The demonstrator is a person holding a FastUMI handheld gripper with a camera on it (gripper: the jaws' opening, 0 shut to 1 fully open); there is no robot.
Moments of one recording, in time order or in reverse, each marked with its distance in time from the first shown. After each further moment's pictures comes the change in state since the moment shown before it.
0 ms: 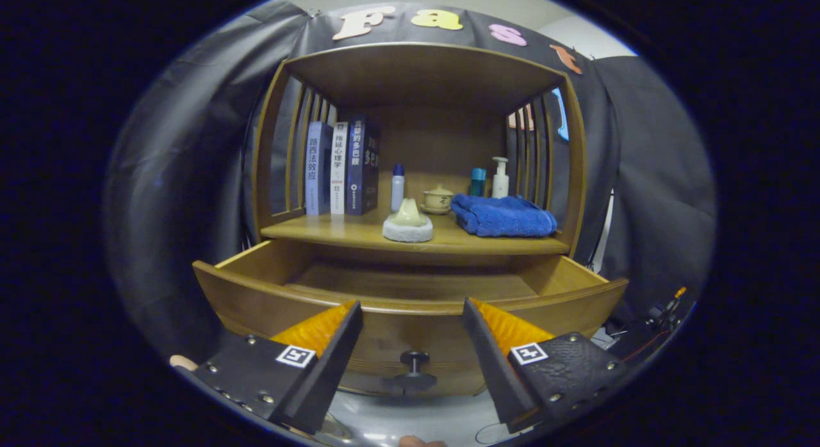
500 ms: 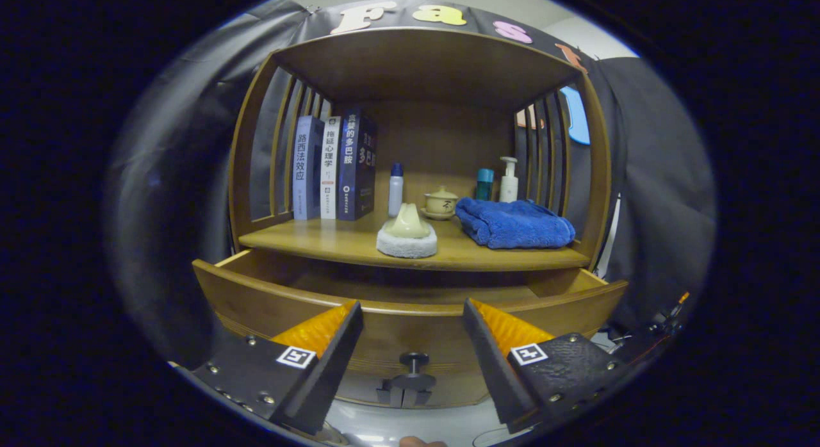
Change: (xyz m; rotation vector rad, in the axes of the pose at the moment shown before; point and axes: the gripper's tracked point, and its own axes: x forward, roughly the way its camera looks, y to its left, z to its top) arm 0.051 0.005 0.010 -0.015 0.004 -0.007
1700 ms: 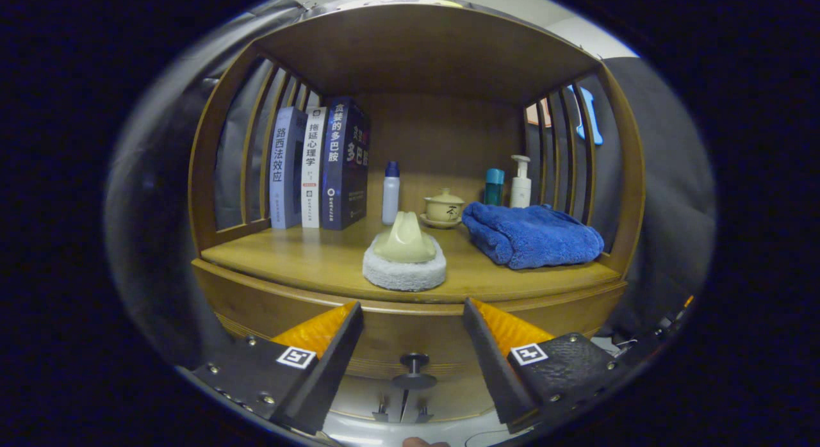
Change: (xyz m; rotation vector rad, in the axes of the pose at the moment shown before) arm 0.073 -0.001 0.010 0.002 -0.012 -0.018
